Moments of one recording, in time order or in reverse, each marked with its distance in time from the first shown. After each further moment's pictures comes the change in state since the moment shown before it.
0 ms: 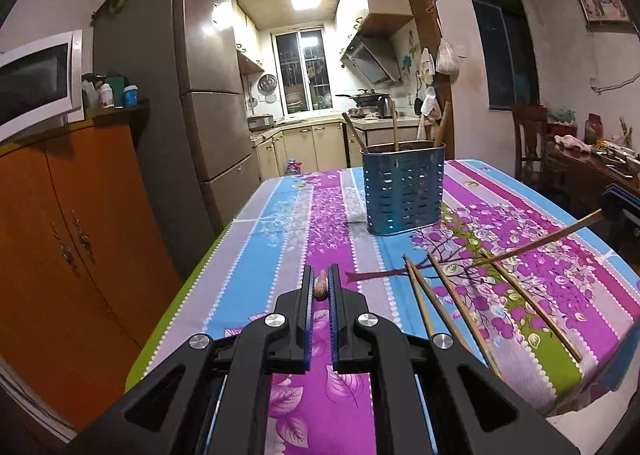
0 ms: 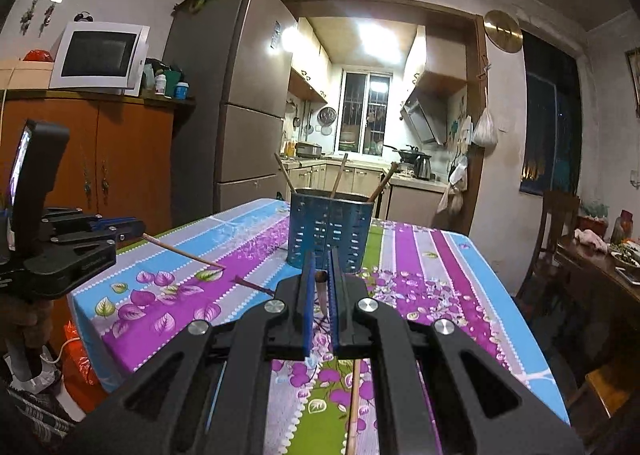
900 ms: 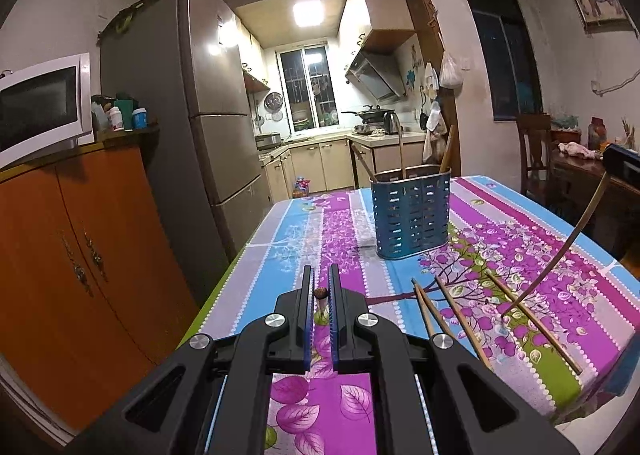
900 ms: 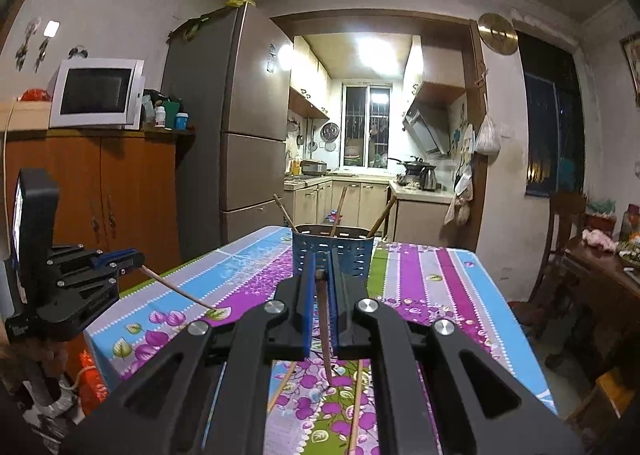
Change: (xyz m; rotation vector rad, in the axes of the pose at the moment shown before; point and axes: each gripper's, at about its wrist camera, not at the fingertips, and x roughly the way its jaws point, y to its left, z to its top) left arm -0.016 0.006 0.021 0.018 -0.067 0.023; right arm -0.005 -0.021 0.043 0.076 -0.046 0.042
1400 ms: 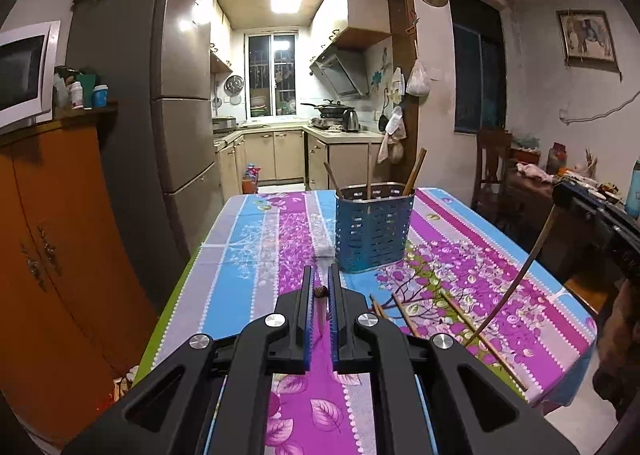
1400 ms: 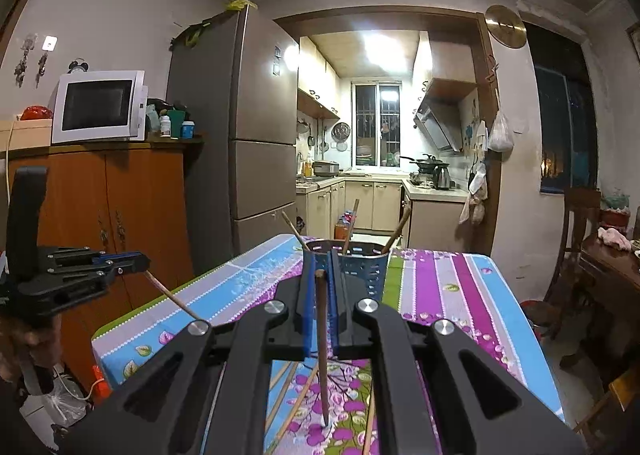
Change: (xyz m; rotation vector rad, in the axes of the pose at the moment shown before) left arm 0.008 0.032 0.042 -0.080 0.048 -0.215; right arm 0.024 -0.002 0.027 0.014 -0.005 0.051
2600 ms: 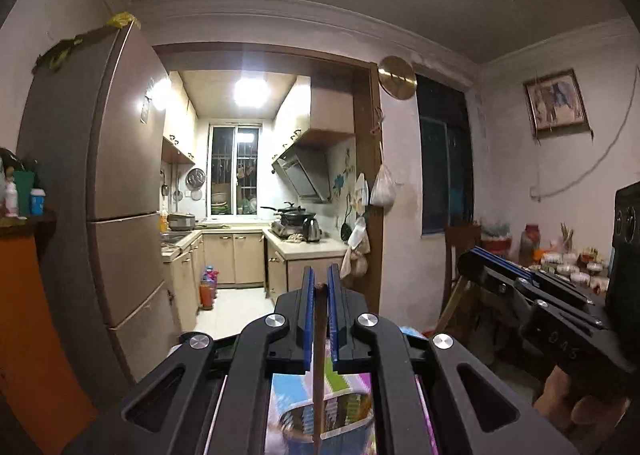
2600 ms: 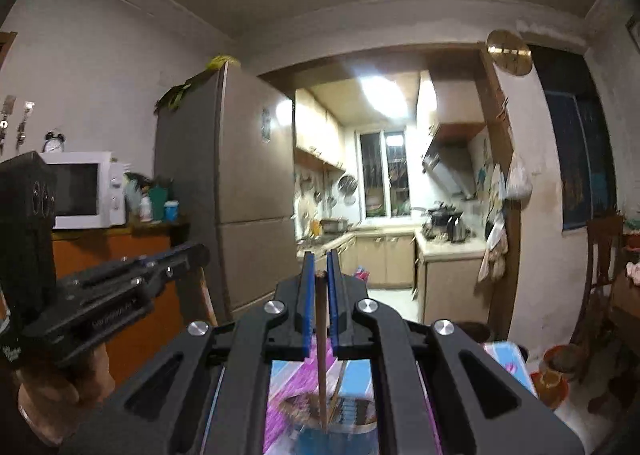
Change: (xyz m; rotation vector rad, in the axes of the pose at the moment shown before) left arm 0.102 -0.045 0.211 -0.001 -0.372 -0.148; right arm 0.121 -0.066 0.152 0.055 -0.200 0.035
